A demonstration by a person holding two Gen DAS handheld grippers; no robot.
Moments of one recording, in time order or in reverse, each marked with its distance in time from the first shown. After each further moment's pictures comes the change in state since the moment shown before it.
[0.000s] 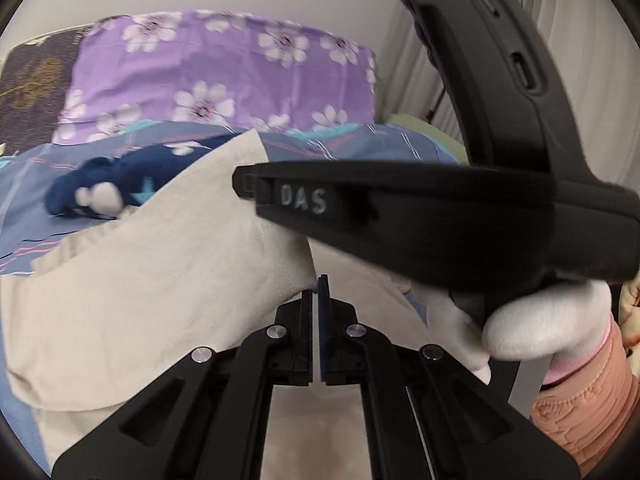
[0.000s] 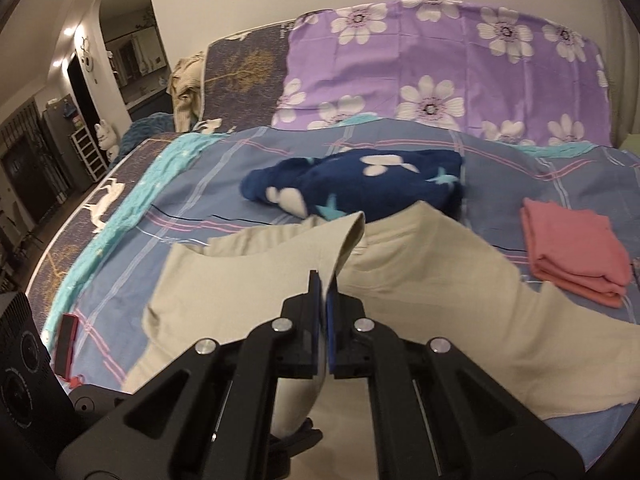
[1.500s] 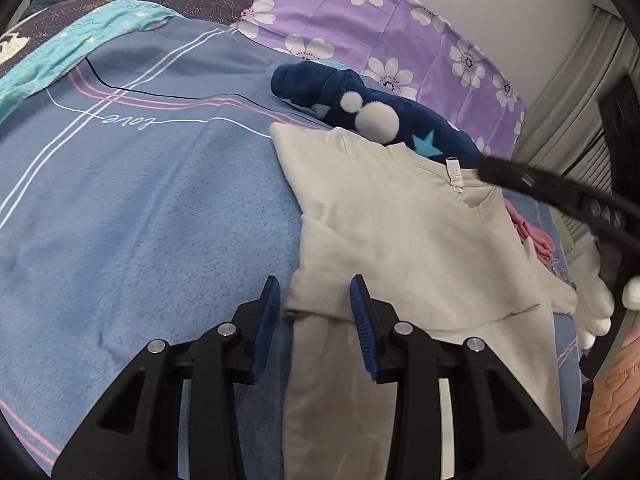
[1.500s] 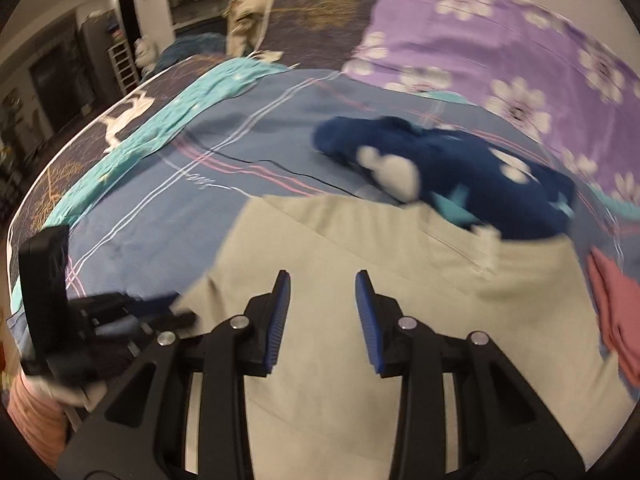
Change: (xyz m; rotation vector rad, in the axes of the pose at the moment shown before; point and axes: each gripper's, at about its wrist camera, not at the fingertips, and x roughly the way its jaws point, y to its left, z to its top) left arm -0.057 0.264 -0.109 -0.473 0.014 0.233; right arm 0.120 0.138 0.011 -0.288 0.181 0.084
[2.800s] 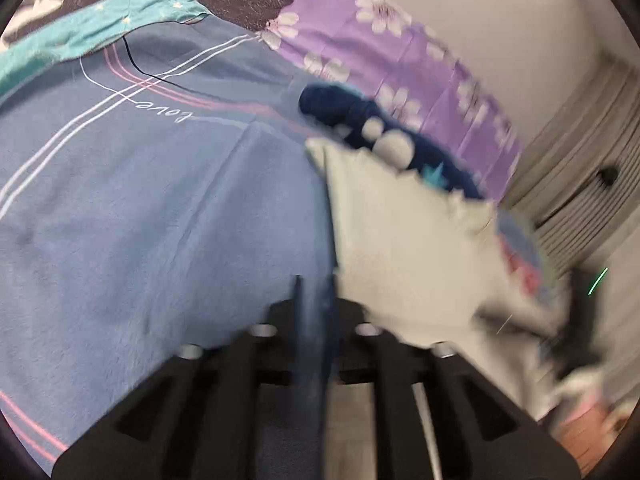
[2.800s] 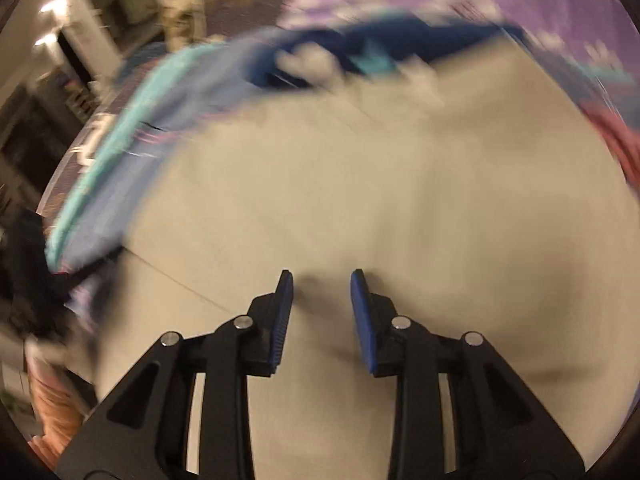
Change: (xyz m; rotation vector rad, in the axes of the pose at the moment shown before) left arm -0.022 0.037 0.000 -0.157 -0.100 -0.090; right arm -0.009 -0.081 -0.128 0.372 0.107 0.037
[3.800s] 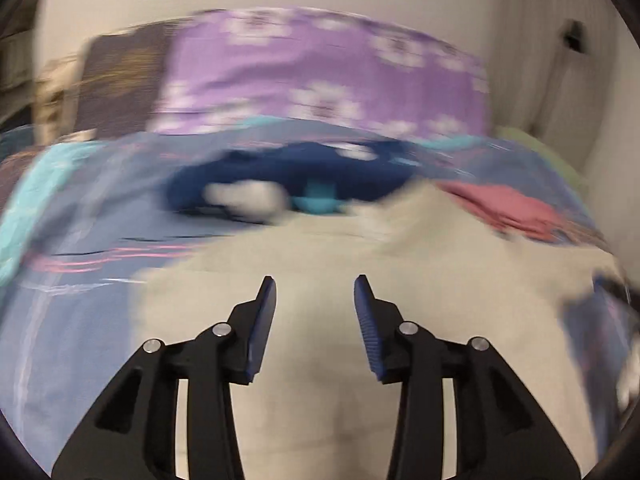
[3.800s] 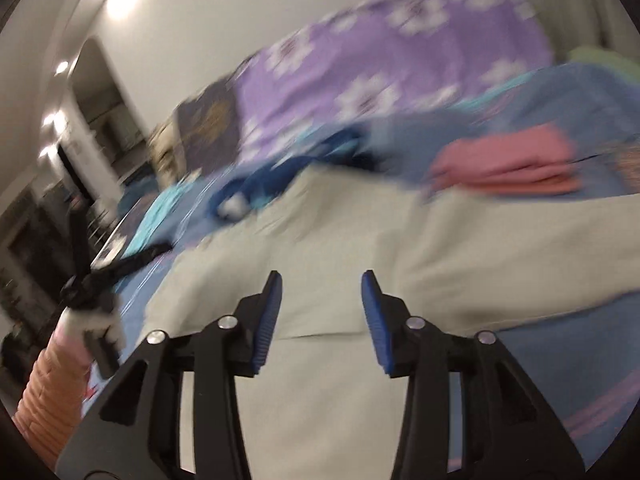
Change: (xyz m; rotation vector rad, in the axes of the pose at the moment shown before) left arm 0.072 -0.210 -0.001 0.552 0.028 0.110; right arm -0.193 -0.155 -0.058 0.212 -0.476 -0.013
